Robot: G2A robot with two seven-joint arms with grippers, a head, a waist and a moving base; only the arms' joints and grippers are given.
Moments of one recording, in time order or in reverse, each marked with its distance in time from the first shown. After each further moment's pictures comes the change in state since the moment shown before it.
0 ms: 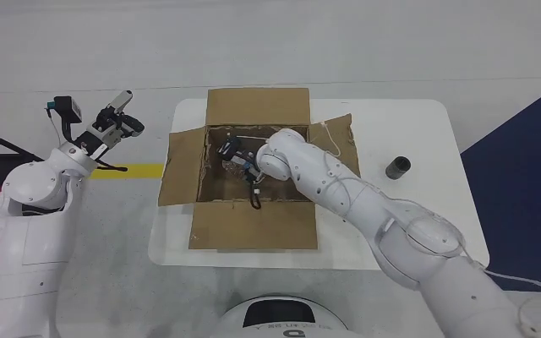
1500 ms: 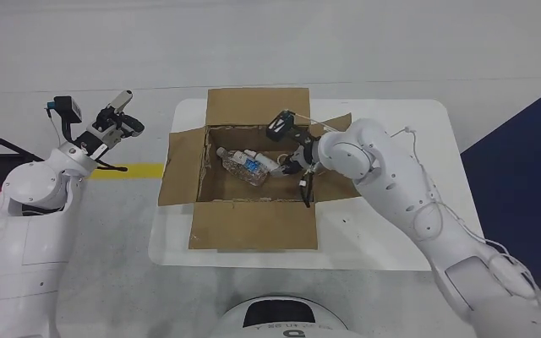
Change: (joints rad) left arm 0.000 0.000 0.000 0.000 0.000 0.000 0.000; right arm -0.280 0.409 0.457 -0.726 0.026 0.035 0.233
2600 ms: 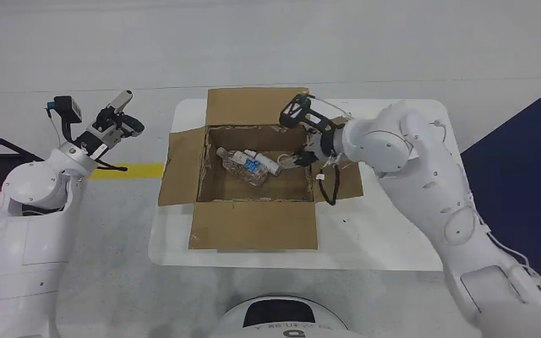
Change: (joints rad) left arm 0.000 0.000 0.000 0.000 0.000 0.000 0.000; right arm -0.029 0.045 0.155 -0.158 0.097 -0.048 0.117
